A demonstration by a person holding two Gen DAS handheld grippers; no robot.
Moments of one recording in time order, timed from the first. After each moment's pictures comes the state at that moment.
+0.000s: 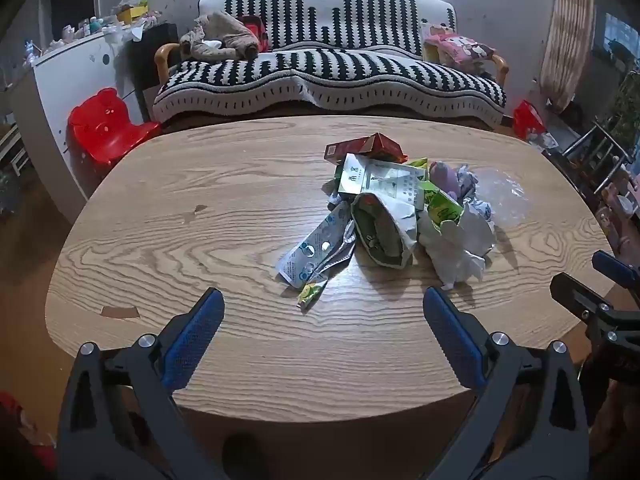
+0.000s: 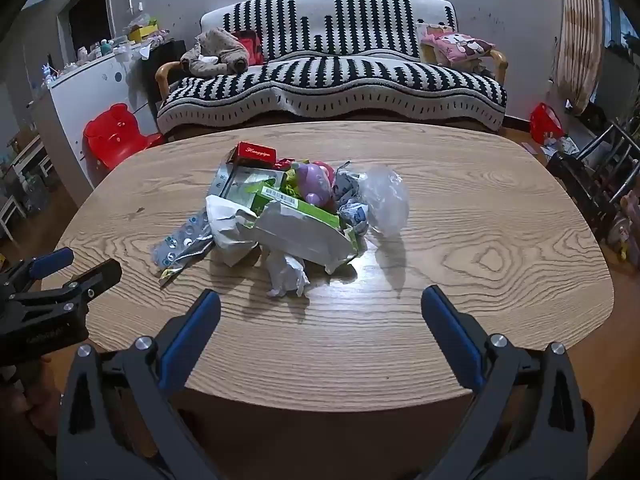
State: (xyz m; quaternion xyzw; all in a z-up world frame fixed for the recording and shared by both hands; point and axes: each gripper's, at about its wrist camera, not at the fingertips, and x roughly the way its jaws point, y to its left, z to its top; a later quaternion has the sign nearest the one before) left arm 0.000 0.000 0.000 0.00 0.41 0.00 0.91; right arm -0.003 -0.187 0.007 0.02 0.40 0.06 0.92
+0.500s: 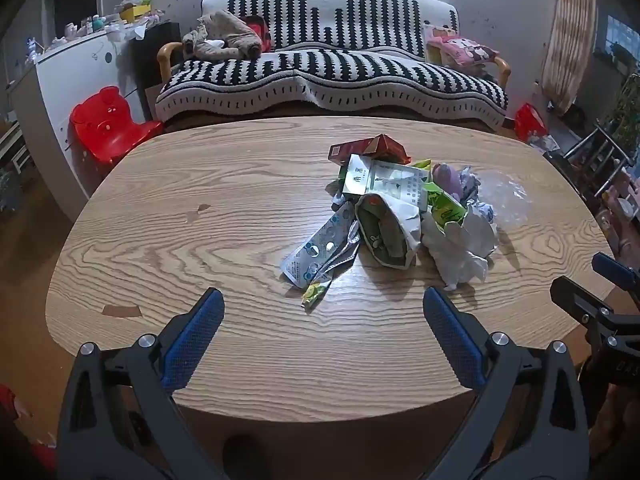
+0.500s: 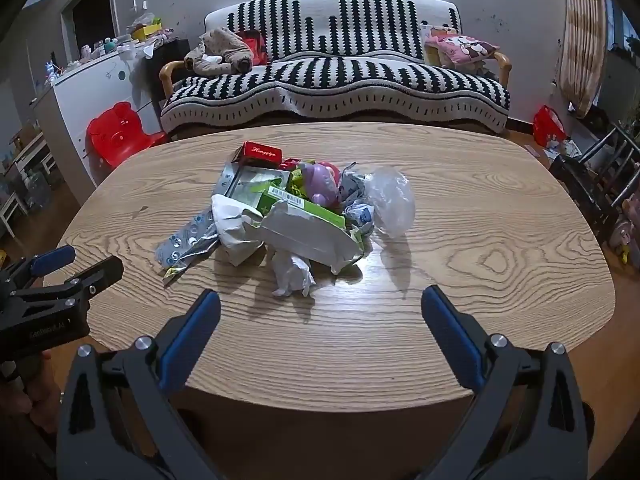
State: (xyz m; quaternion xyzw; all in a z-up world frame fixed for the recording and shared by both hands) left arm 0.000 0.008 0.006 -0.01 0.40 0.00 0.92; right arm -0.007 -0.177 0.013 0.01 0.40 0.06 0.92
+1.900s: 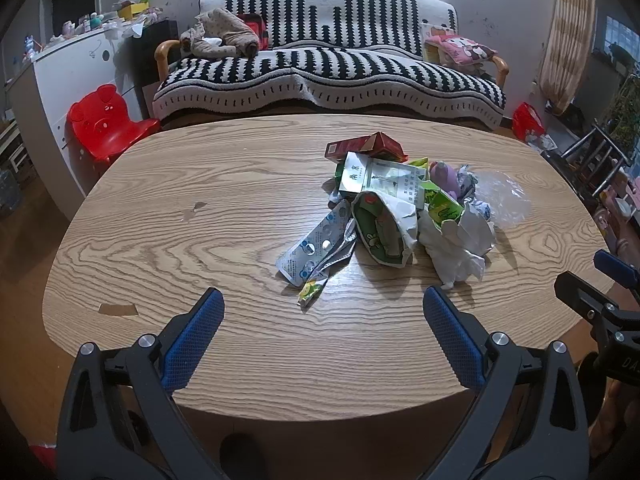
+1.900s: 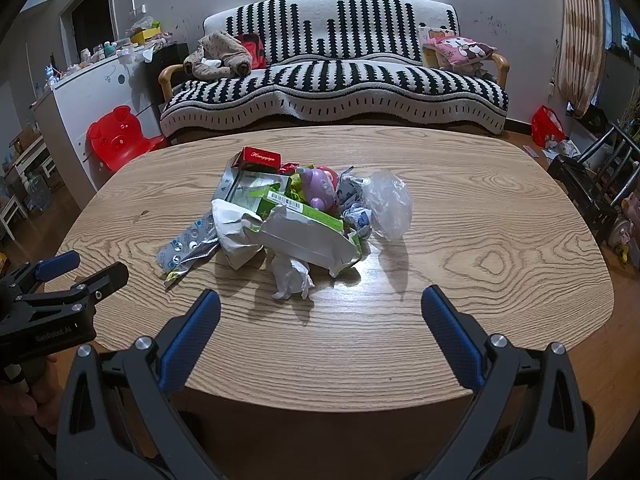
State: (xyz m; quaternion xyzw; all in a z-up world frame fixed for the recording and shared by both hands) left arm 0.000 0.003 0.000 -0.01 0.41 -0.01 0.91; right arm -0.004 -0.183 0.011 0.01 0.39 0.06 0.92
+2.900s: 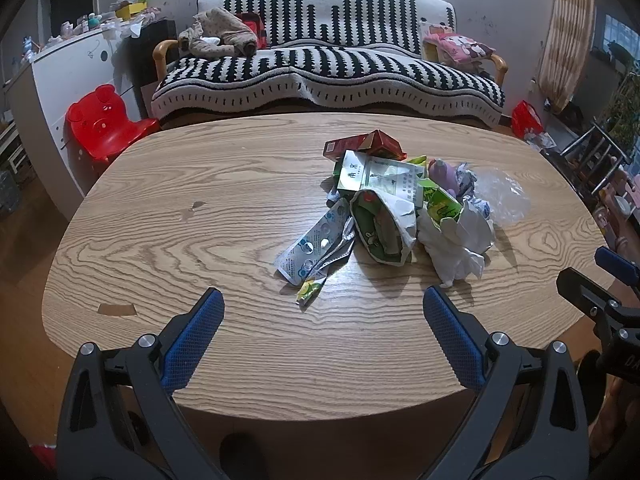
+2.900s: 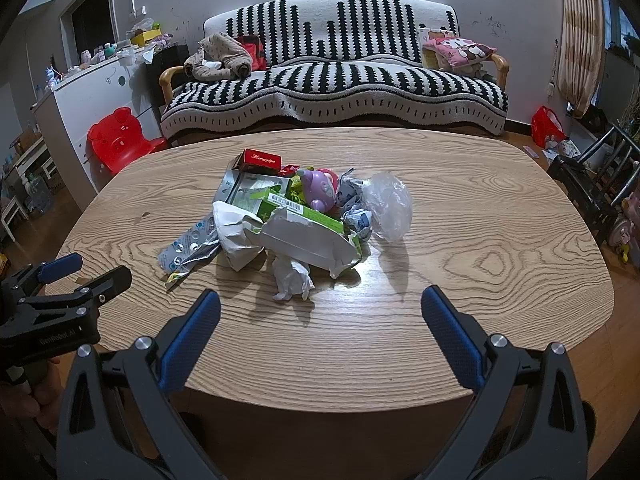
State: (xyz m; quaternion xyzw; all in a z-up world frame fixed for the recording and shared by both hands) left arm 0.001 0.001 -0.002 -0.01 0.41 -0.01 0.91; right arm -0.004 -0.183 0.012 0.01 0.39 0.06 0.92
